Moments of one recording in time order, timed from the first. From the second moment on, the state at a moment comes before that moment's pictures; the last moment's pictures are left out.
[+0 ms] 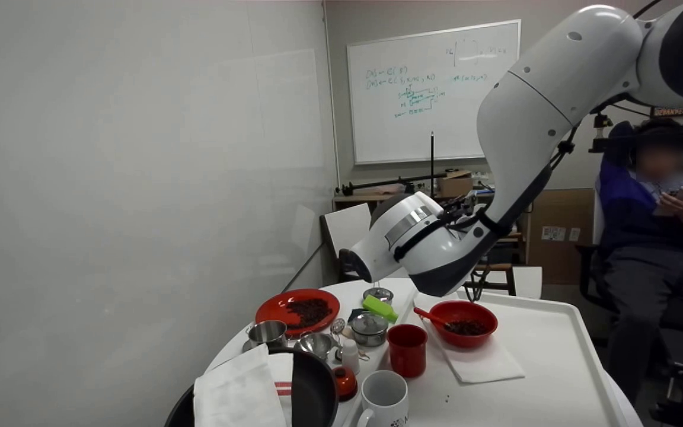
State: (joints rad) arm 0.17 0.82 -0.04 -1.53 -1.37 1.11 2.12
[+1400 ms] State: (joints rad) arm 0.14 0.87 0.03 -1.50 -1.41 1.11 2.02
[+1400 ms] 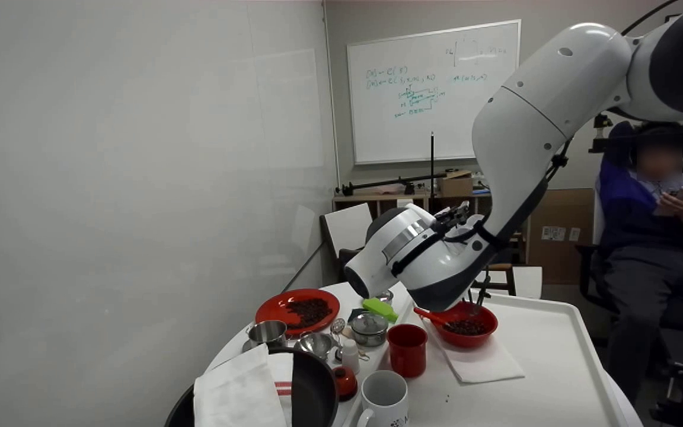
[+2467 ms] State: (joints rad) arm 0.04 0.75 0.07 -1.55 -0.99 1.48 1.58
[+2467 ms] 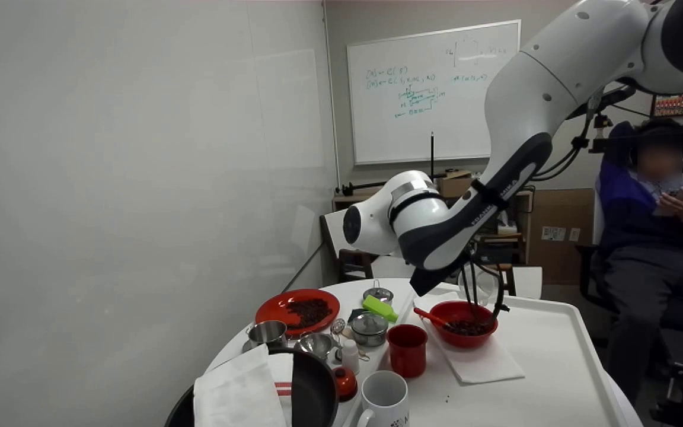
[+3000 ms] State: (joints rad) arm 0.05 0.50 0.09 -1.74 -0.78 1.62 1.28
